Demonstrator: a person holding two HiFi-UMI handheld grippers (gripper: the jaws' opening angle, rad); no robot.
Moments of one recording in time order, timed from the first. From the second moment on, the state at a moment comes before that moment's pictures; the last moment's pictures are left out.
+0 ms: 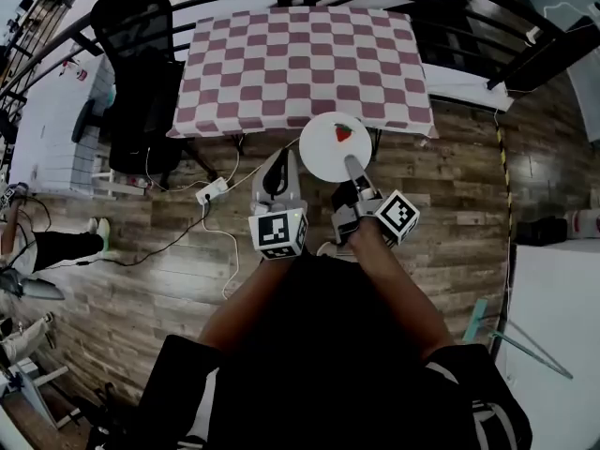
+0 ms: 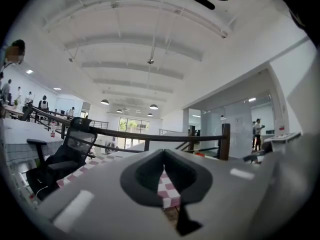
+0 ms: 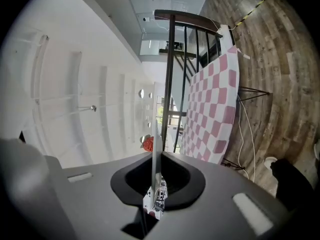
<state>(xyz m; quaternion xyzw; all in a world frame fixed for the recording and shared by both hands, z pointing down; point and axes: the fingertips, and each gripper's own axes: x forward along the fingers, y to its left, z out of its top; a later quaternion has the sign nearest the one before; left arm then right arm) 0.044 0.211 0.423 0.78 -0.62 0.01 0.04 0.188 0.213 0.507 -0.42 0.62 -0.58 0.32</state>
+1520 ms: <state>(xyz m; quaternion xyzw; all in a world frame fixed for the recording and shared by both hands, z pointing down) -0.111 -0.101 0.463 0.82 -0.56 0.02 0.09 0.071 -0.127 0.559 -0.48 0.57 -0.56 0.36</state>
